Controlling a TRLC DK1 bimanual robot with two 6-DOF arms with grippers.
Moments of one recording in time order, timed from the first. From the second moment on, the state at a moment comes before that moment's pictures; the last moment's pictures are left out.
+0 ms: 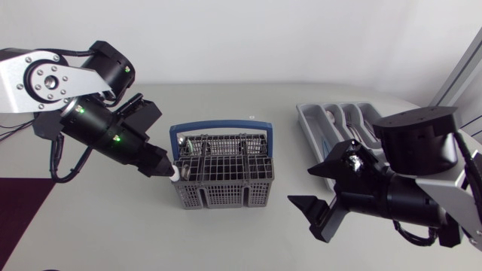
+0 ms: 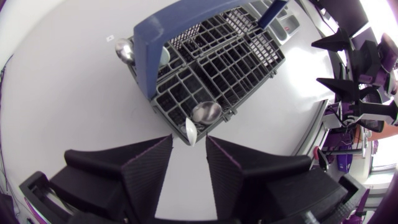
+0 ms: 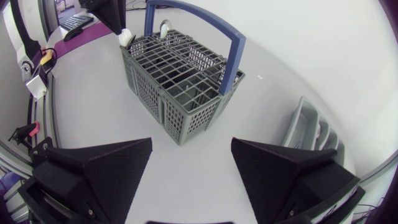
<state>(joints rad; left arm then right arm) -0.34 1.45 1.12 -0.91 0.29 0.20 0.60 0.96 0.58 -0.36 -0.08 -0.26</state>
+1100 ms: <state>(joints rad) -0.33 1.50 1.13 -0.89 0.35 0.18 0.59 0.94 0.55 -0.34 -0.08 -0.26</state>
